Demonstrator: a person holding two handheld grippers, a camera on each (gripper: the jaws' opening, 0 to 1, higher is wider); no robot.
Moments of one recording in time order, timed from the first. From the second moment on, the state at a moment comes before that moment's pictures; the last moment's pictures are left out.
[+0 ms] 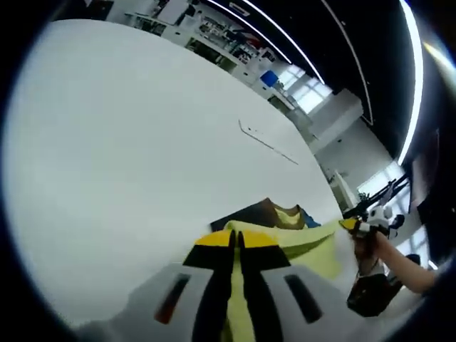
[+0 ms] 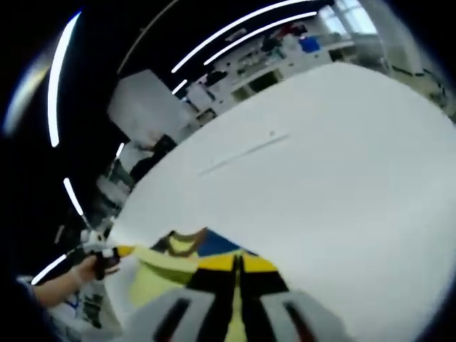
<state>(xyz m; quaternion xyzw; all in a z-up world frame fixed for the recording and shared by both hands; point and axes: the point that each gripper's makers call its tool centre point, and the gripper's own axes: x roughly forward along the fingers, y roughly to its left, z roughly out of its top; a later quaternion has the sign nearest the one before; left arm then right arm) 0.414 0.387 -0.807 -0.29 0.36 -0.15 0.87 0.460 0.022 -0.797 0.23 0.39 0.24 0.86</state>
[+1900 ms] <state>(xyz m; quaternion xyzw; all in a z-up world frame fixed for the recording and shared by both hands) 0.369 0.332 -0.799 -0.14 0.35 -0.37 0.85 0.405 0.056 -0.806 0.10 0.36 0.39 0.84</state>
